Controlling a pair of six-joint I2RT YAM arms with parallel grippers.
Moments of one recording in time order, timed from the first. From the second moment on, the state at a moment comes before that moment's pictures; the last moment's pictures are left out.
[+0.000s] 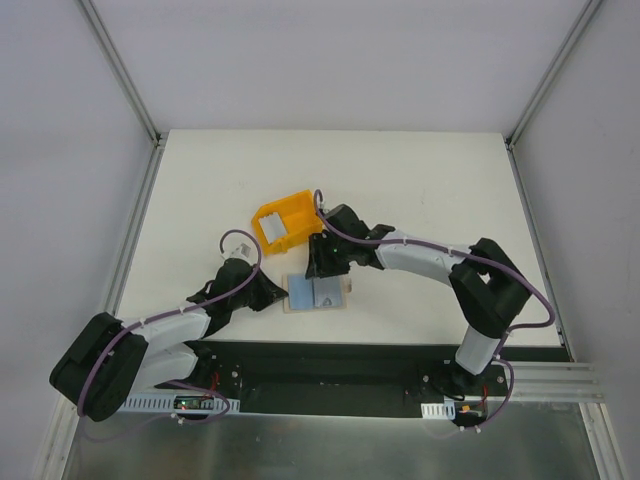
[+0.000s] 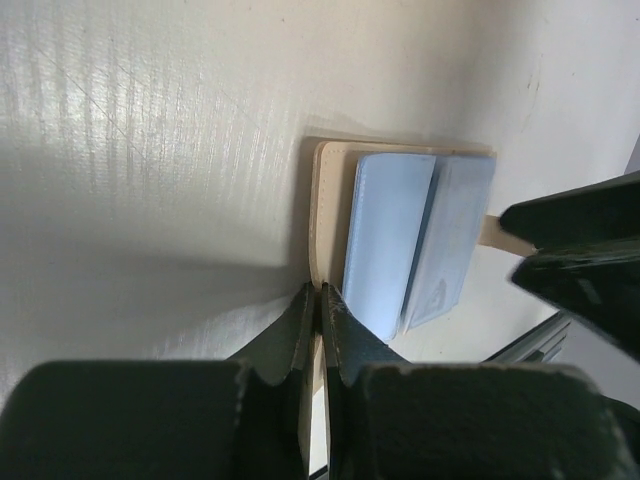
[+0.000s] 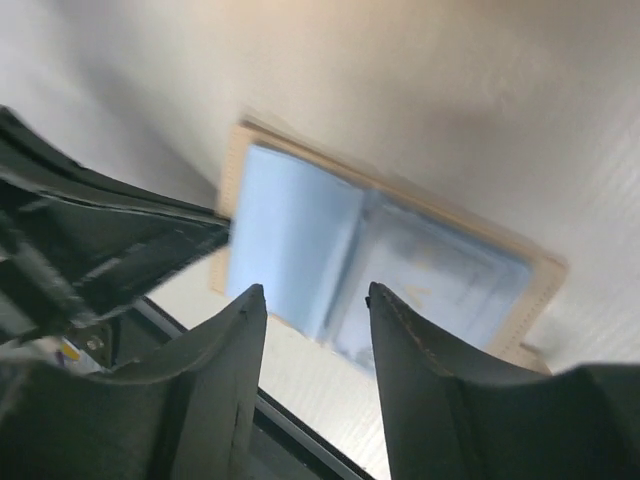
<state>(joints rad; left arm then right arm) -0.54 1.10 0.18 0.23 0.15 -1.07 0.85 1.75 1.07 -0.29 -0.22 0.65</state>
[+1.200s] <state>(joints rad) -0.50 1.04 0.18 0.14 0.07 -1.07 0.75 2.29 1.97 -0.48 -0.39 0.50</state>
